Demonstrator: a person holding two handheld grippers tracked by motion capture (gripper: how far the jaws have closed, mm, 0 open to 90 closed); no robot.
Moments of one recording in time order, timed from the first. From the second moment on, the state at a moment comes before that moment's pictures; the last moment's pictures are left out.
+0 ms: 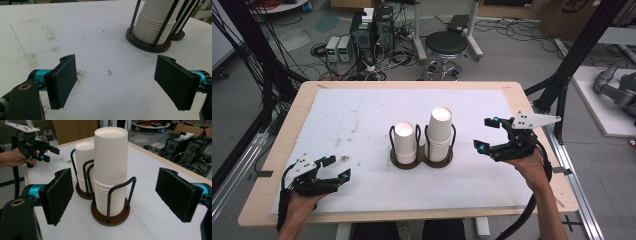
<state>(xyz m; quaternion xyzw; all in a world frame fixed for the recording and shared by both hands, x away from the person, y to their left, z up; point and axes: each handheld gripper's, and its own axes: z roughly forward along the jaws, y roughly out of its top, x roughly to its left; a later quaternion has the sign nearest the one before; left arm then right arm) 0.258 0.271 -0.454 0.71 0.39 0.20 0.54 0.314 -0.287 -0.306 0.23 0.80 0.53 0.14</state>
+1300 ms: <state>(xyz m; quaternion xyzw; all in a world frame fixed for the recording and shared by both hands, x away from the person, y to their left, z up) 0.261 0.271 -0.454 0.72 0.40 0.19 0.54 0.378 -0.215 -0.238 0.19 0.90 0.39 0.11</state>
